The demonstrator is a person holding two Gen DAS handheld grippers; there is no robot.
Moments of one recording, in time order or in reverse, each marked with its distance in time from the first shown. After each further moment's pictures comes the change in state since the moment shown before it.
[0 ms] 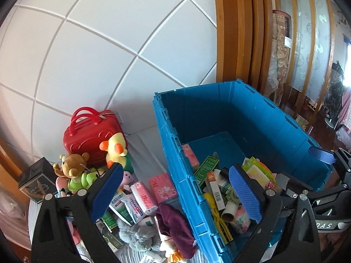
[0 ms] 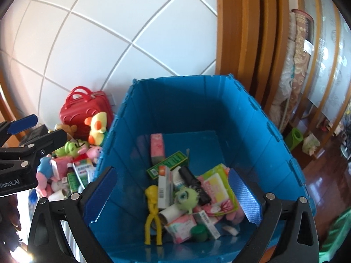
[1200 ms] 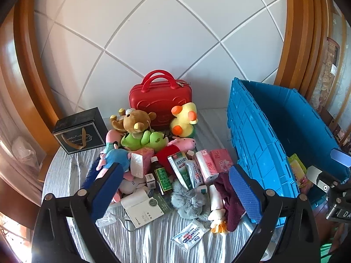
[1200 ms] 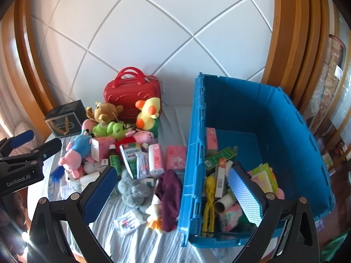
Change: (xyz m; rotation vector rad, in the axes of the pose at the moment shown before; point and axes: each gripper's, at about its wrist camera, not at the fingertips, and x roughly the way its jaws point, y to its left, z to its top) left arm -0.071 0.172 -0.096 -0.254 0.046 0.185; right arm -0.032 0.163 -0.019 -0.153 0.026 0.110
